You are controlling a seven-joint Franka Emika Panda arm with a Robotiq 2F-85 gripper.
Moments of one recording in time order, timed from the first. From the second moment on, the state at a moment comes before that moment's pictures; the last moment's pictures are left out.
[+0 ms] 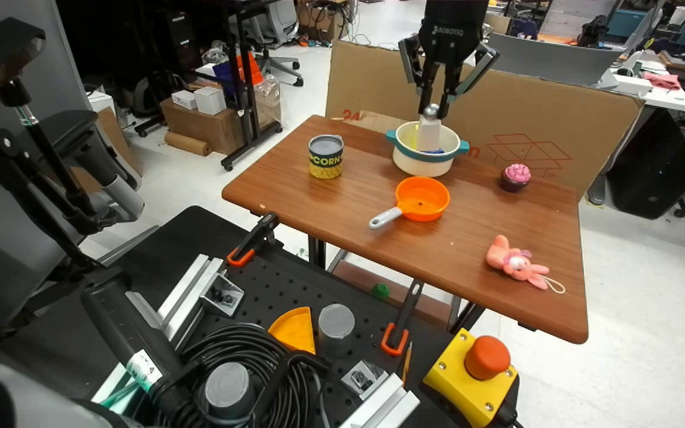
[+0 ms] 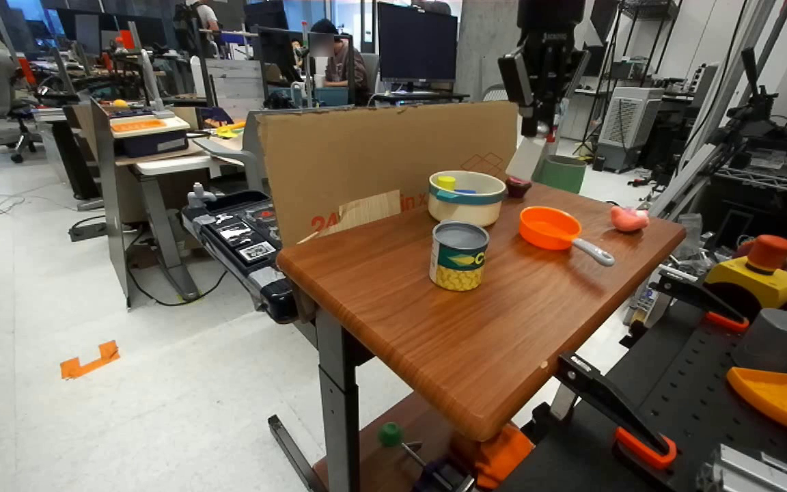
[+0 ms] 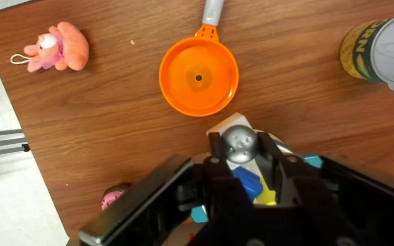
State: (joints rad) arm 0.01 0.19 -0.04 -2.10 -0.10 2.22 0.16
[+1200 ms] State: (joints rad) arm 0.06 0.14 0.03 -2.13 -0.08 2.16 0.21
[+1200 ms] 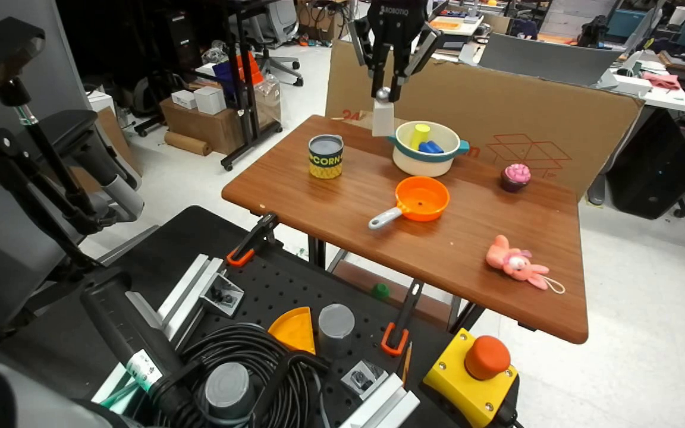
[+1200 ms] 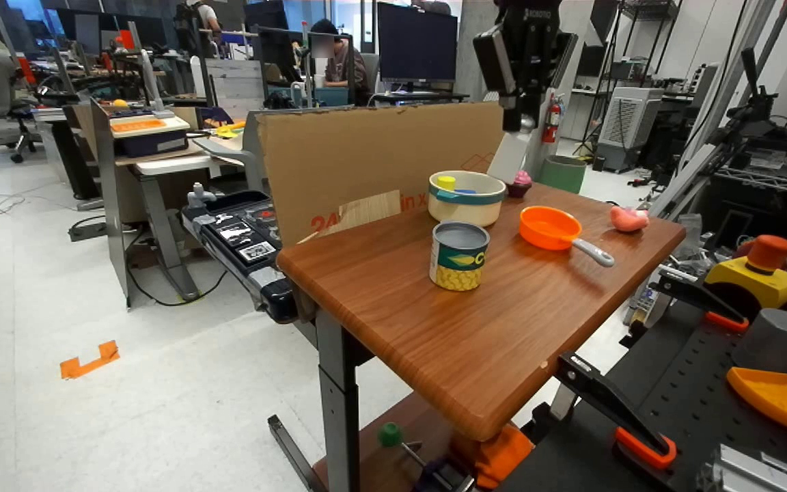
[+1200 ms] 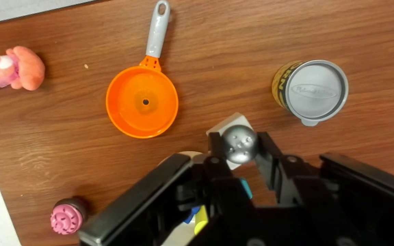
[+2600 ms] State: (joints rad) arm 0.11 0.19 0.06 -2.13 -0.22 1.88 0.18
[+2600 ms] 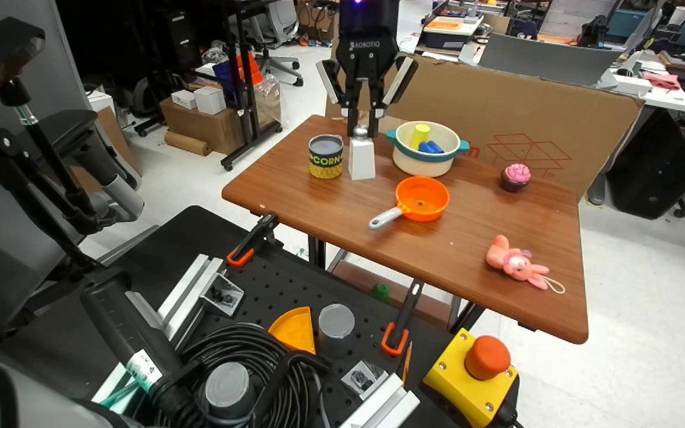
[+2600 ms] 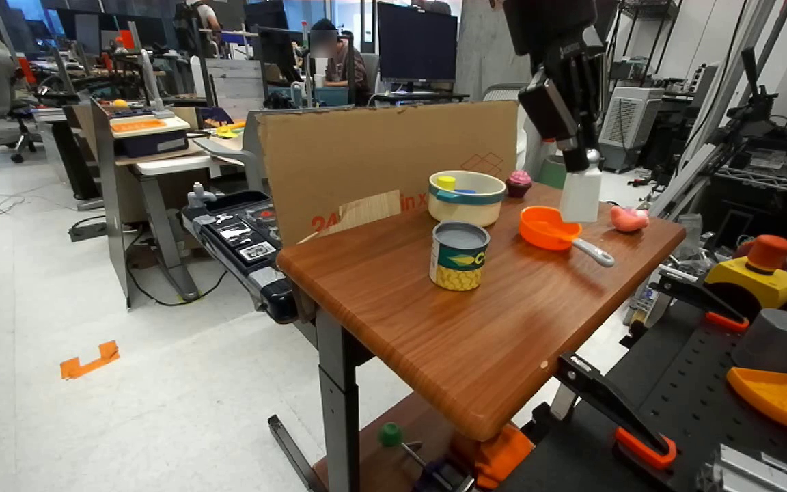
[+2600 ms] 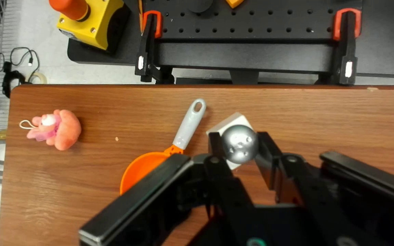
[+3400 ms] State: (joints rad) arm 0.15 0.19 0.12 -2.17 -0.23 2.11 0.18
